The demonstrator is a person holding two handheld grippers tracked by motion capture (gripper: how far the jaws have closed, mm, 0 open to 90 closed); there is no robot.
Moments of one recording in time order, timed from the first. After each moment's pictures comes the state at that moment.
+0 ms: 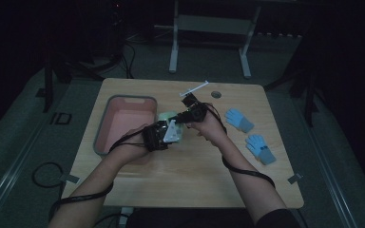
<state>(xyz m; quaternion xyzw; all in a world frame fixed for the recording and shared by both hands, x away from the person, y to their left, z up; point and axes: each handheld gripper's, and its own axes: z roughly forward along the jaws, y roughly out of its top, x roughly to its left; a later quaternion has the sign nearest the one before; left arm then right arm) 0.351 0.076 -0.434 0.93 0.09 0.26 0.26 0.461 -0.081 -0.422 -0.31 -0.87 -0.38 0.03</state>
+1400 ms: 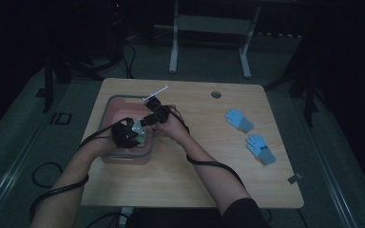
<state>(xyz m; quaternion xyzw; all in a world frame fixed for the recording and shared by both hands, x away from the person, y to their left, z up) 0.403 0.176 -0.496 0.96 0.18 0.16 0.17 0.488 0.031 -0.477 -0.30 -0.88 -0.36 0.04</state>
